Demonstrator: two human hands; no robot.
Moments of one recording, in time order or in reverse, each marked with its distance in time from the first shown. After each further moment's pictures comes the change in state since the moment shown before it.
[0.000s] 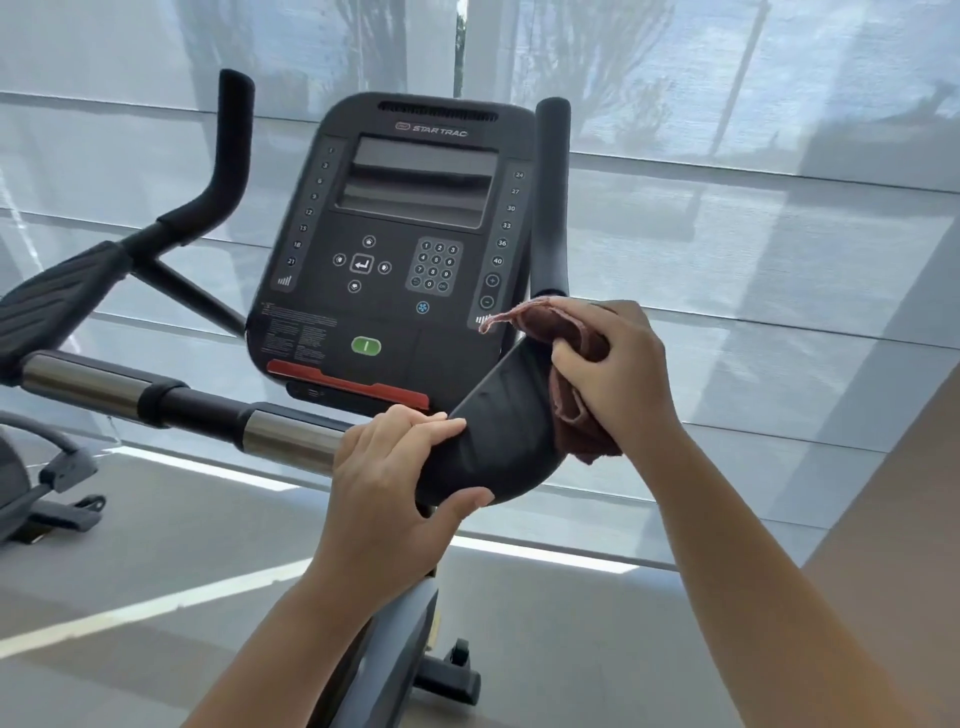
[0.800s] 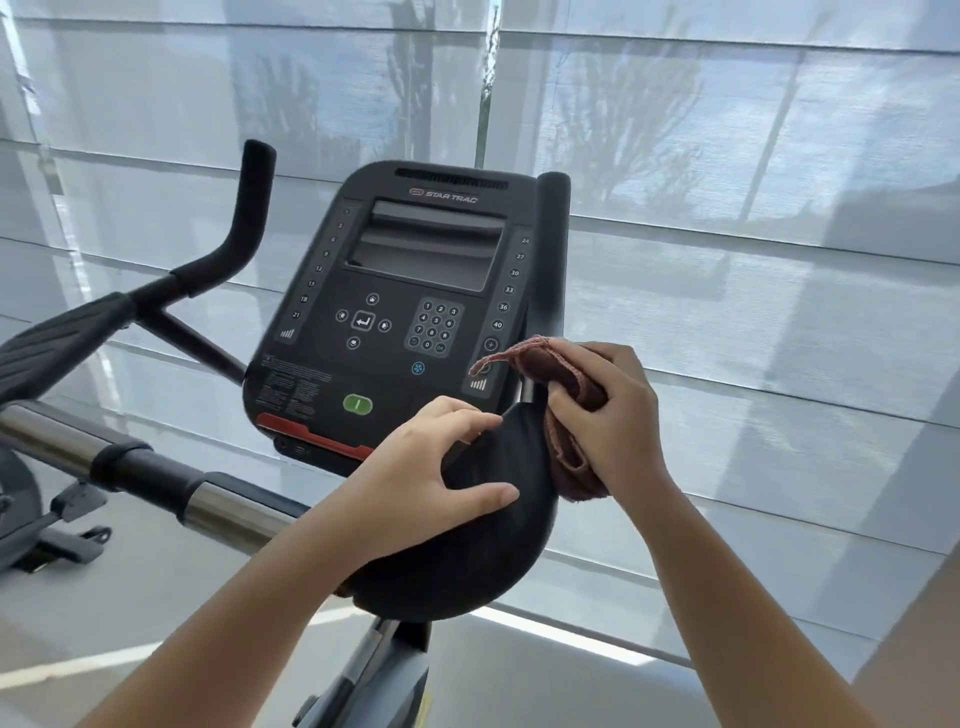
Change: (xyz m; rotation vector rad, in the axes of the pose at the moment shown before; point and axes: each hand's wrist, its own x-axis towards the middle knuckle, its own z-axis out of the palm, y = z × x) left_hand 0.087 0.008 0.016 -0.281 -0.280 -0.062; right_hand 0.046 0.046 0.013 0.200 0.065 -0.164
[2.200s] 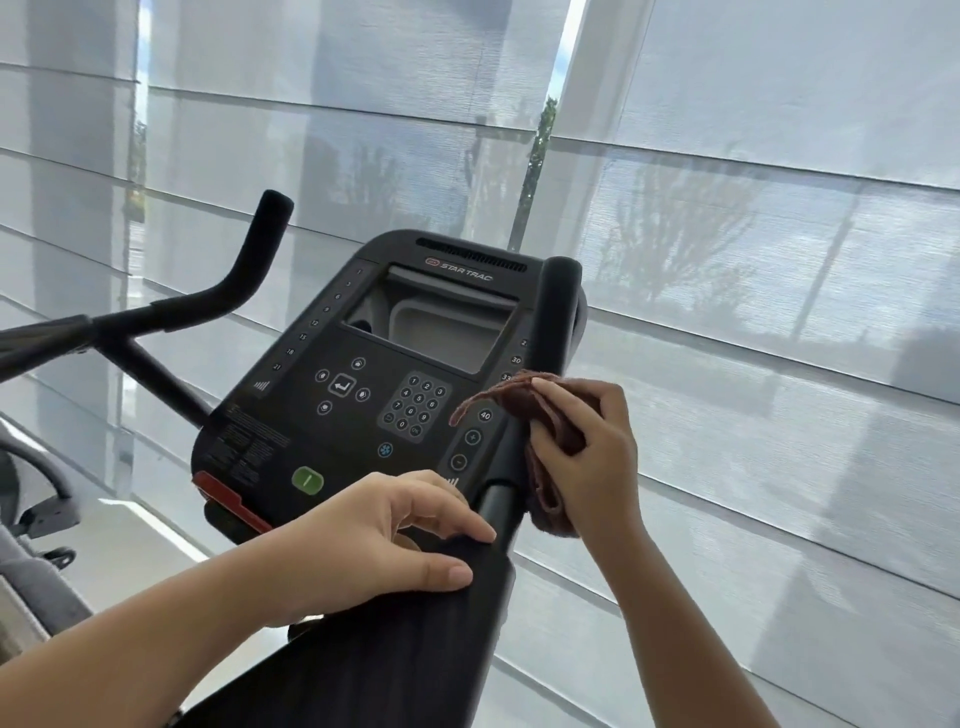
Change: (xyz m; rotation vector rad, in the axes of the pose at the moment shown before) left_hand 0.065 -0.011 0.012 -0.415 -0.114 -0.220; right_hand 0.095 0.073 0.026 0.036 -0.019 -0.323
